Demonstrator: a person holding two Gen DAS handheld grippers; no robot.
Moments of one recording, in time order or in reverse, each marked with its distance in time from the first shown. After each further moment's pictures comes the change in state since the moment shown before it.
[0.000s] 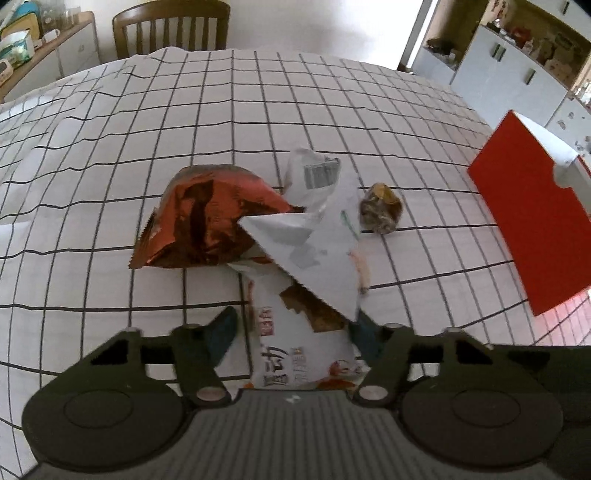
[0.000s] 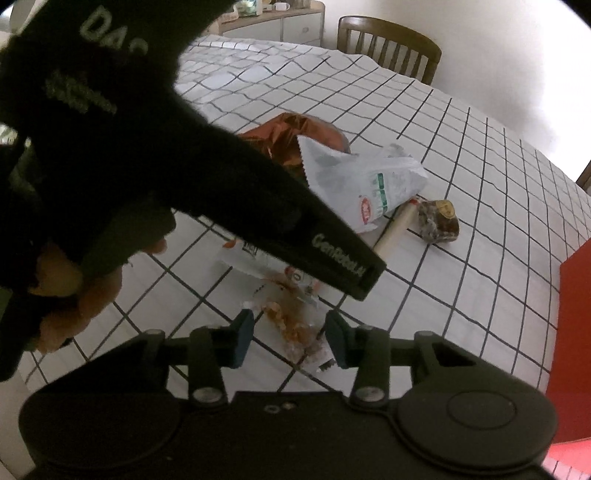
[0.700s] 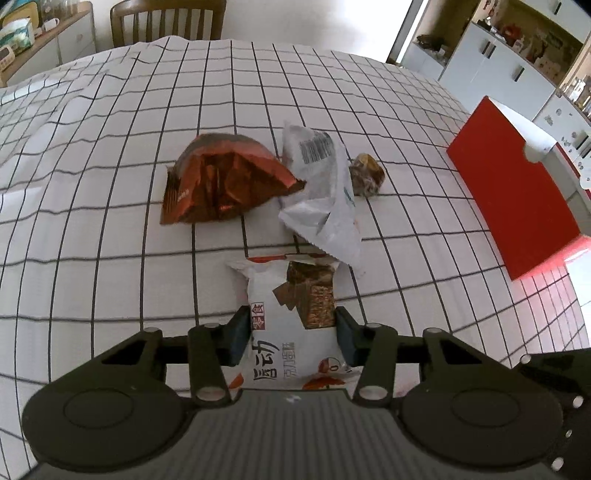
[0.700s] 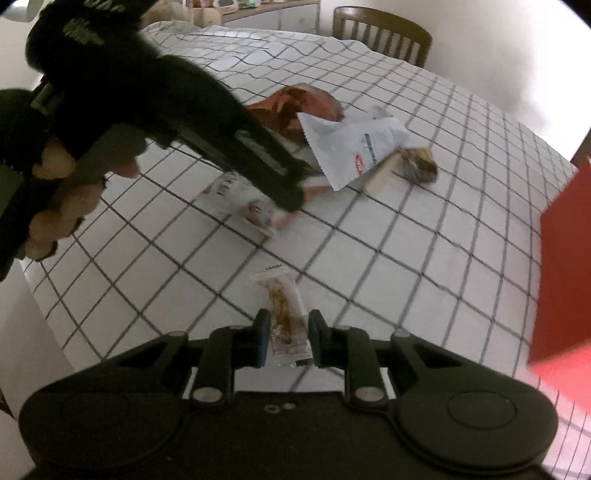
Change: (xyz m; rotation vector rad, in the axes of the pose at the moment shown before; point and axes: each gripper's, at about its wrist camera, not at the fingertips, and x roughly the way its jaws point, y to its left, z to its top) left arm -0.028 0.007 -0.032 -0.011 0.025 -0.038; right arm -0.036 0.003 -0.049 0.033 0.027 -0.001
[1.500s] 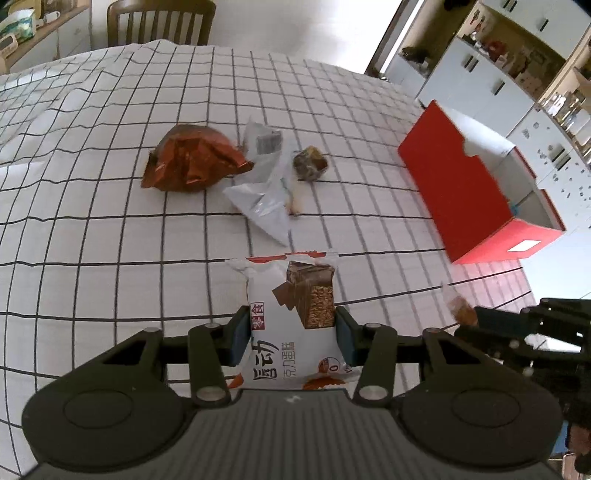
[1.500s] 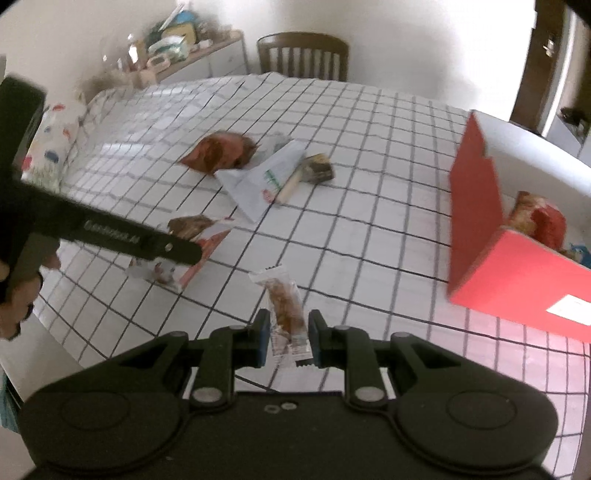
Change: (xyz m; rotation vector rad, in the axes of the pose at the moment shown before) left arm -0.049 -0.027 -0.029 -0.036 -0.024 -0.087; right arm -0.075 -0.053 -0.032 0.236 -0.111 -0.047
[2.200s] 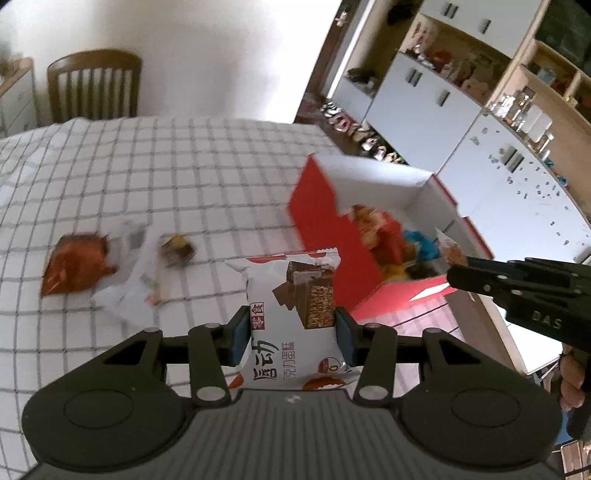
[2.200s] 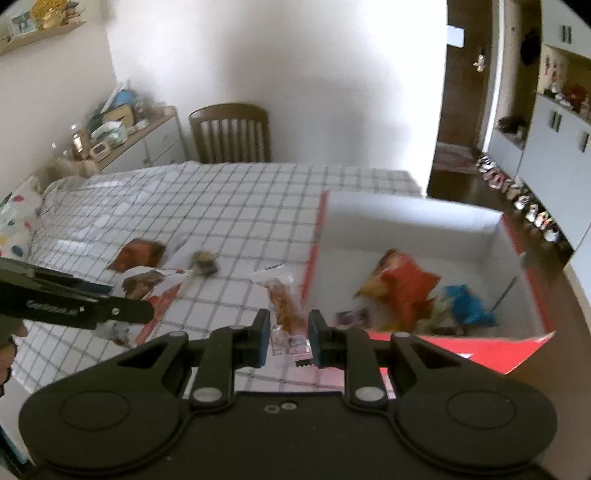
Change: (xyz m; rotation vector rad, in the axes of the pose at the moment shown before) left arm -0.021 -0.129 0.052 0.116 -0.104 -0.097; right arm -0.089 -0.110 0.033 0.120 -0.187 -0.123
